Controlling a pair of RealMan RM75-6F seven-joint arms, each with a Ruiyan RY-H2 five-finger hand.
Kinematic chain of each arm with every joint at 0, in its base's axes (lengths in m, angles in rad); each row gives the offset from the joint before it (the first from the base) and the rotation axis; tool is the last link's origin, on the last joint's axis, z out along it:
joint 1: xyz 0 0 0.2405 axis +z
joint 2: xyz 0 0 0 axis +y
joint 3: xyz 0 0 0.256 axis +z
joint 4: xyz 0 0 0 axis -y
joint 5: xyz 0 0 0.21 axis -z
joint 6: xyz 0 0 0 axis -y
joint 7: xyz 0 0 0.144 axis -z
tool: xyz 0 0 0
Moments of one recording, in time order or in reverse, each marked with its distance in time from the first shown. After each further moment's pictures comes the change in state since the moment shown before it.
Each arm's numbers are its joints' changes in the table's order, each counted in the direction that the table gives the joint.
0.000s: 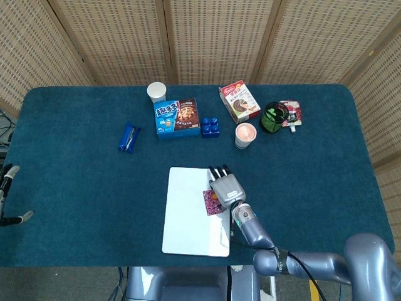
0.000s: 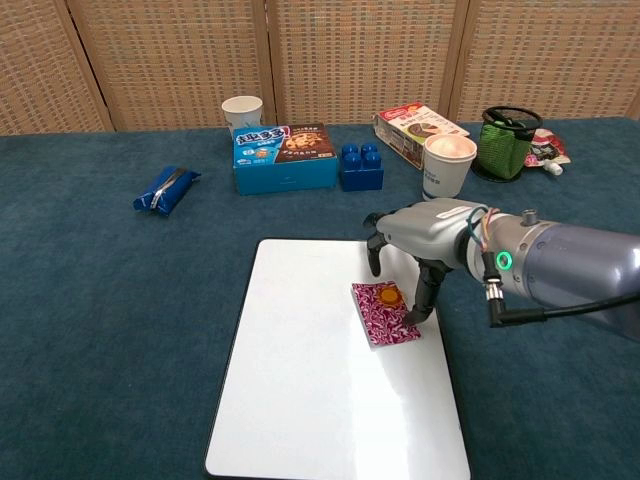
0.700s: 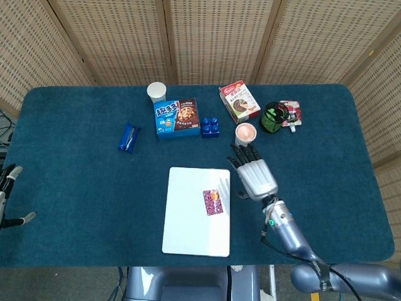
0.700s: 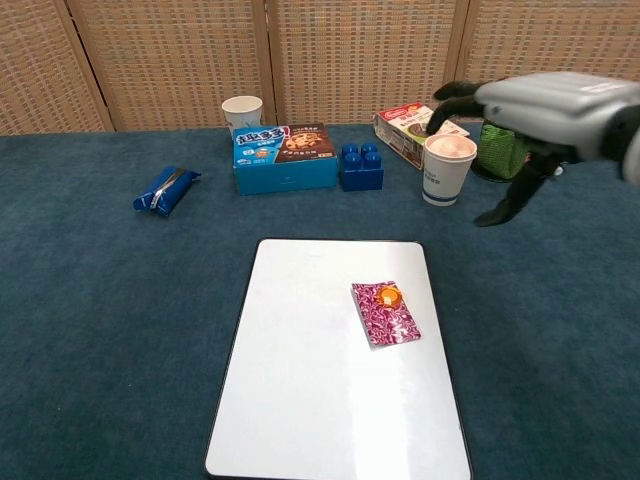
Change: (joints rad) left arm 0.012 0.003 0.014 -0.003 -0.065 -0.037 0.048; right arm -0.179 0.313 -0.053 0.239 0.427 -0.239 -0.311
